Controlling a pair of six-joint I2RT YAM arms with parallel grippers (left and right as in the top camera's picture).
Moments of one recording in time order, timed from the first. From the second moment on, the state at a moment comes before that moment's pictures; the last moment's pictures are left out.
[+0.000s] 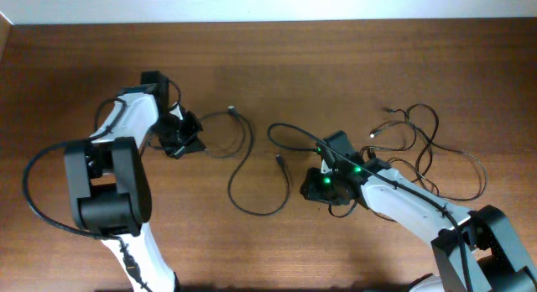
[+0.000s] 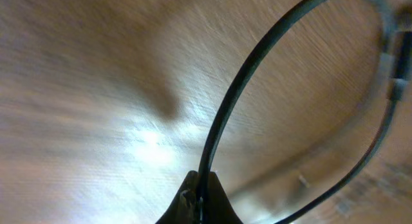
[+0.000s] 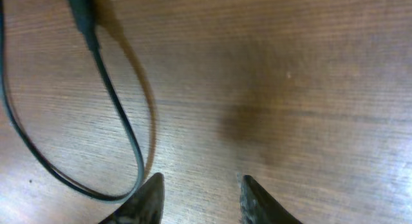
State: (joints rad) left arm 0.10 2.06 1.41 -0.96 0.47 -0.47; right arm 0.52 1.62 0.80 -0.42 -0.29 0.69
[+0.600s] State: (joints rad) left arm -0.19 2.06 1.33 -1.18 0.50 -0.41; right arm 0.61 1.75 0.72 0.11 -0.39 0.97
